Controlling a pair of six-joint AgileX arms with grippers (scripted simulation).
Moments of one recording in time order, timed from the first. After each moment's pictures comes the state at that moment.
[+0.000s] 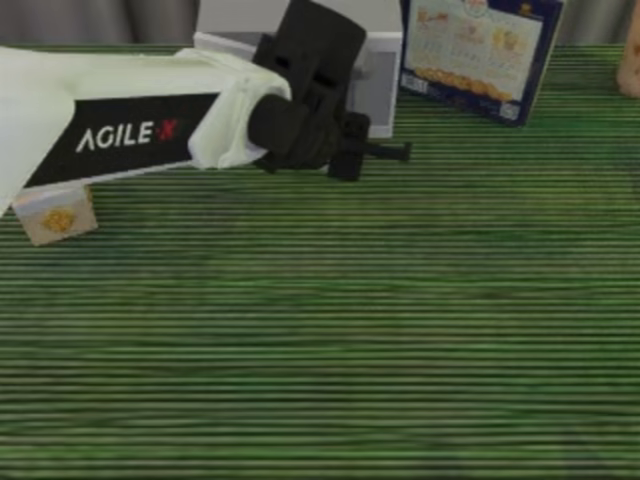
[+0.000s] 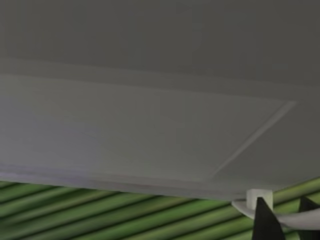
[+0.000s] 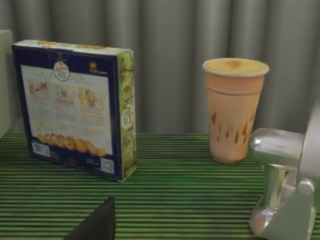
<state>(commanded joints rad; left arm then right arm) -0.61 2.05 1.45 -0.27 -0.16 -0.24 0.00 0.00 0.00 0.00 0.00 0.00</state>
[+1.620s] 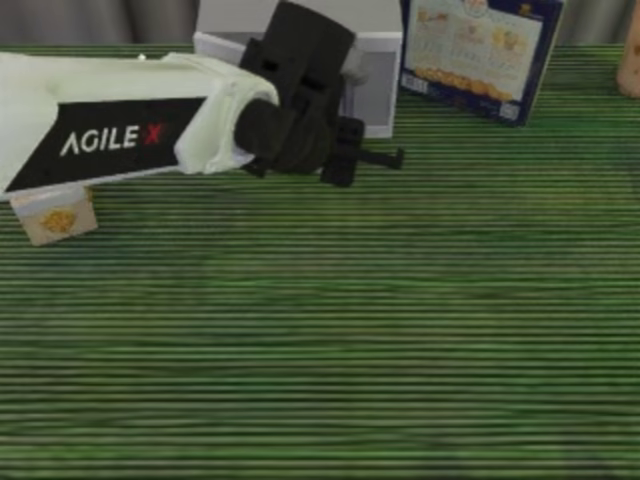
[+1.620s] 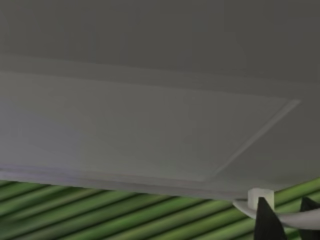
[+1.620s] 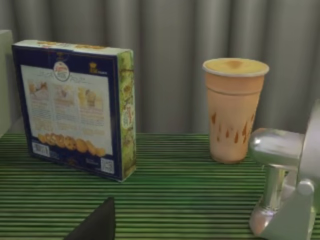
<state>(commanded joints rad) -0.59 2.02 1.41 -0.25 -0.13 -0.19 0.00 0.00 0.00 0.00 0.00 0.00</state>
